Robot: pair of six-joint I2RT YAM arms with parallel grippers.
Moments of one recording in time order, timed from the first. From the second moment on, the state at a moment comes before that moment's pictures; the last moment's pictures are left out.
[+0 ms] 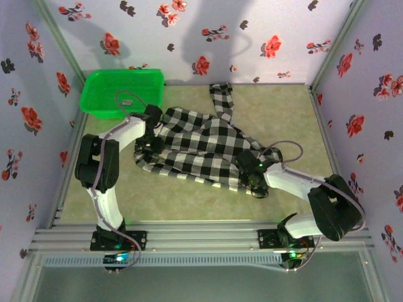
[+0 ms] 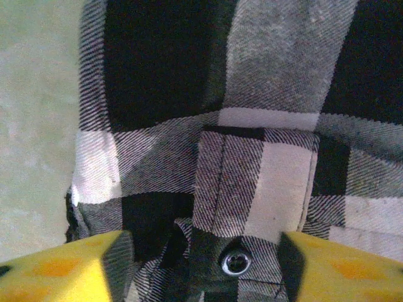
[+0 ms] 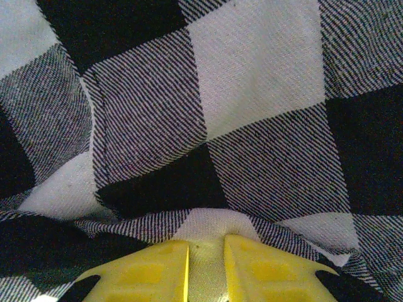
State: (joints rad) left arm -0.34 1.90 1.35 -0.85 -0.16 -0.07; right arm 0.62 1.37 0.64 -0.64 0.16 1.09
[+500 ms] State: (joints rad) left arm -0.43 1.62 1.29 -0.79 0.14 -0.32; right arm 0.57 1.16 0.81 -0.80 0.12 1.04
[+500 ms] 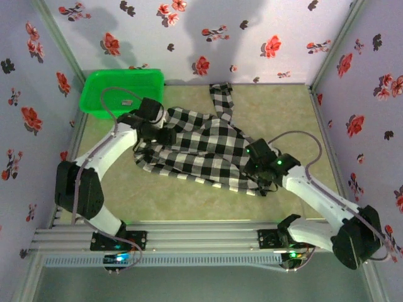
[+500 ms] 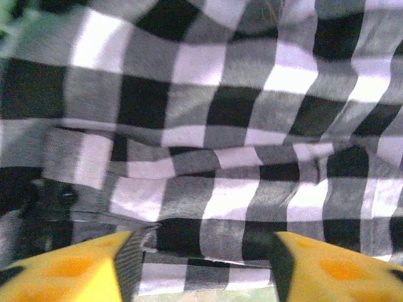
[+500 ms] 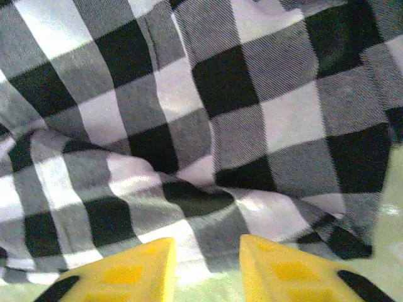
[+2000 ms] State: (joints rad) left arm -0.40 1.70 1.19 -0.69 0.24 -0.55; right arm 0.28 1.83 1.56 -0.84 0.05 0.73
